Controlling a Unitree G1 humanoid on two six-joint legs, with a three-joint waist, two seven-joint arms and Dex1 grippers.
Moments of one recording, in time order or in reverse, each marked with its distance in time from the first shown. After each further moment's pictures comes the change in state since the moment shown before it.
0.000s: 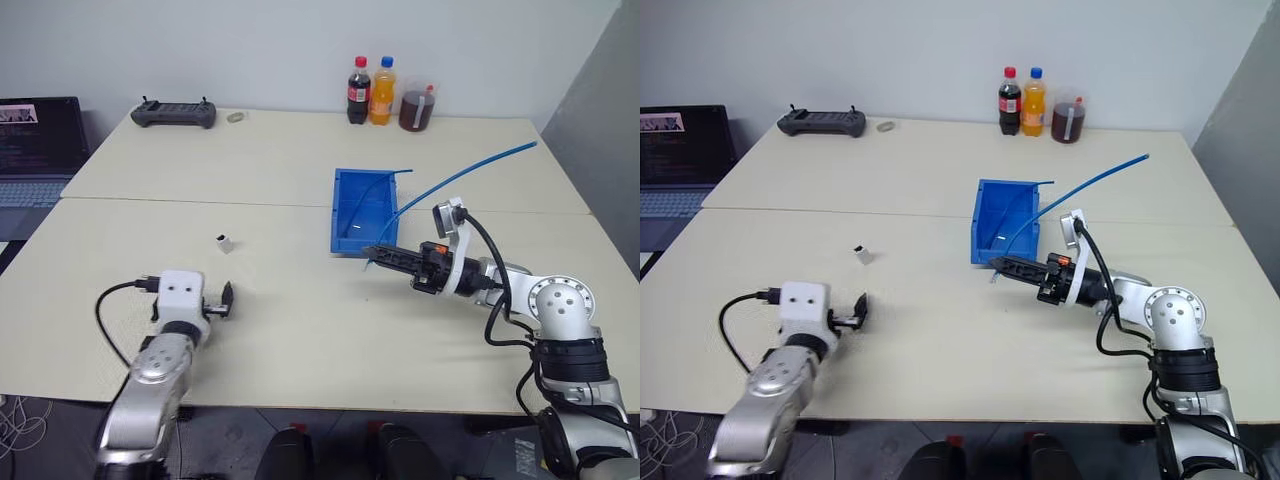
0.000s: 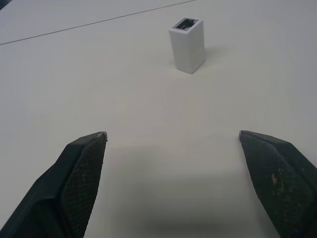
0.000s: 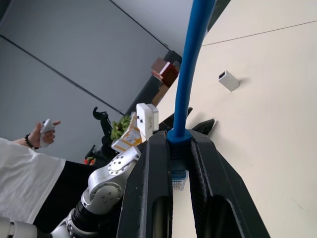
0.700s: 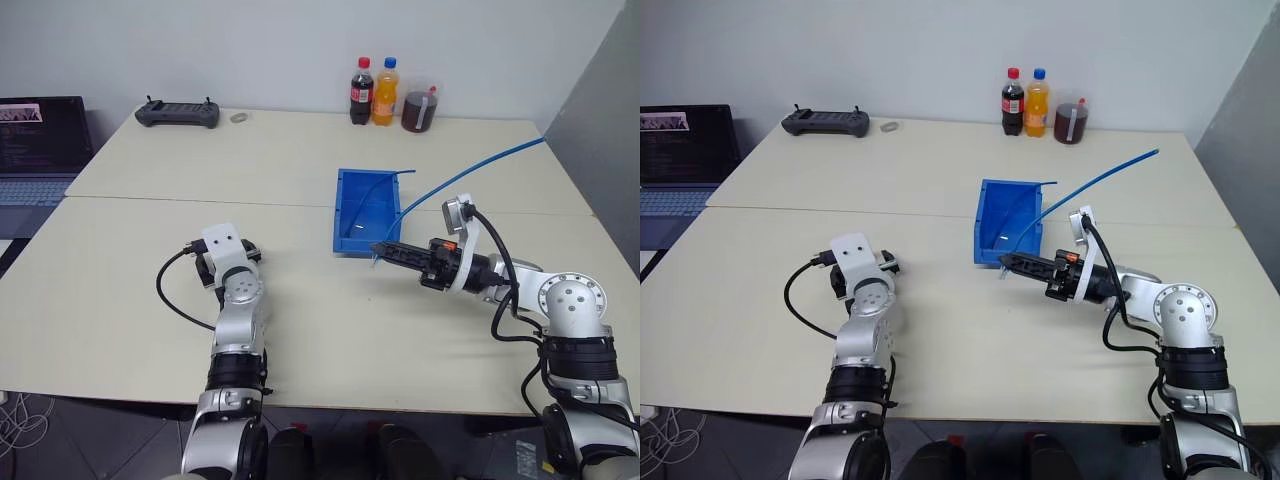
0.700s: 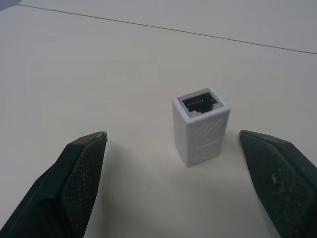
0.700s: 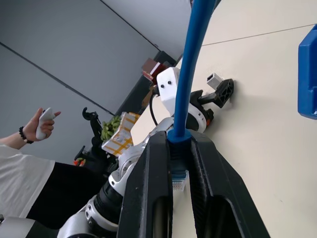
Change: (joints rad) left arm -0.493 -0.263 0.157 0.617 0.115 -0.198 0.382; right arm -0.007 -0.017 -0.053 0.000 -0.007 0.036 -0.029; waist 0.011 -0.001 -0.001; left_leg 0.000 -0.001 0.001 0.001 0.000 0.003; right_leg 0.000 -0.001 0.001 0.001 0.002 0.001
